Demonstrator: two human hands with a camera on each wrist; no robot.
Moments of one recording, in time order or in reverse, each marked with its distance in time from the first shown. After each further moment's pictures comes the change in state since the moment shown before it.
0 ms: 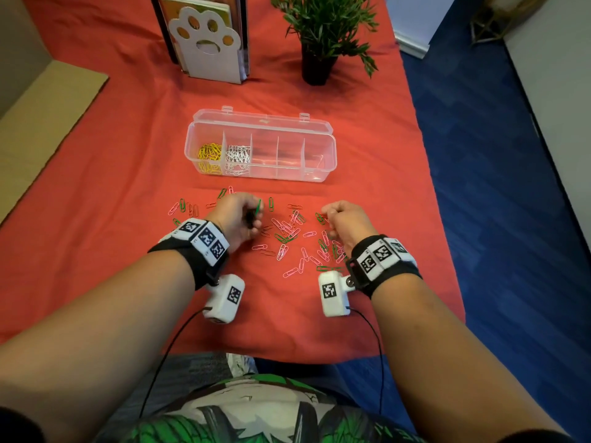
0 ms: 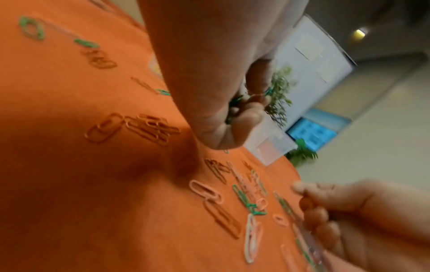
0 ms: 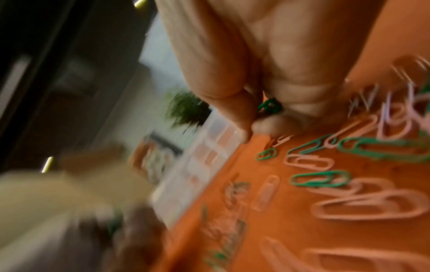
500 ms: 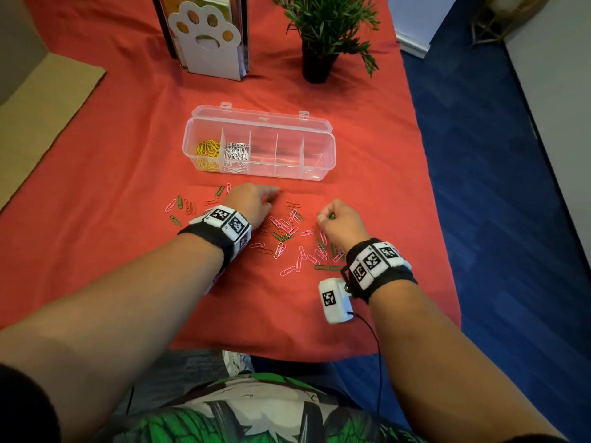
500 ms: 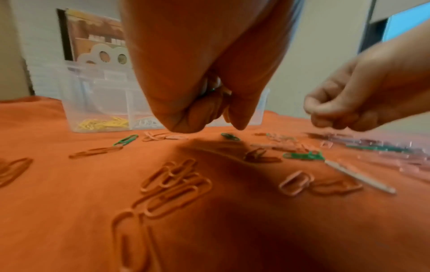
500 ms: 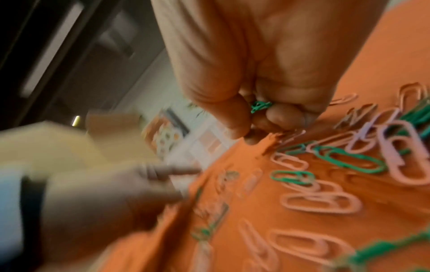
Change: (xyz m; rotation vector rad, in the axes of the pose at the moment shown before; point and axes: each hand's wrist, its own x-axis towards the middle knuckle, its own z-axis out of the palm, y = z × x) left_hand 0.022 0.004 0.008 1.261 0.184 0.560; right_hand -0.005 0.006 0.001 -0.346 0.002 -0.175
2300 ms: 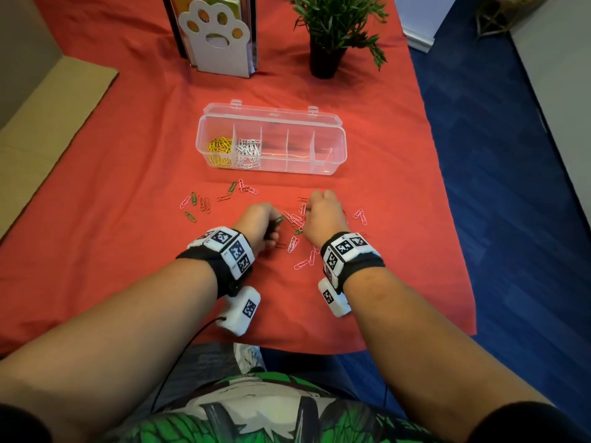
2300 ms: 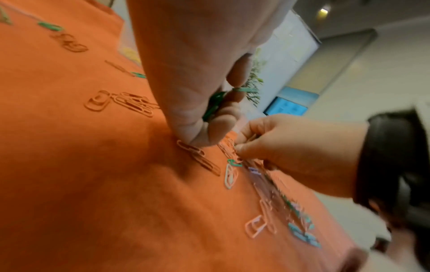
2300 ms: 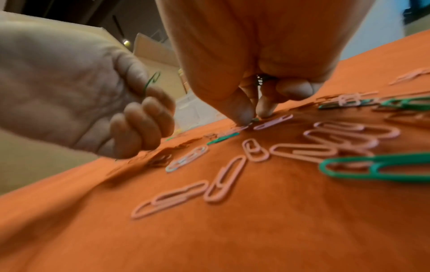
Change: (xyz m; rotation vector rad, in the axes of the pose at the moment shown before) left_hand -0.046 0.014 0.004 -1.035 -0.243 -0.568; right_hand 0.001 -0.022 0.052 -0.432 0.105 -0.239
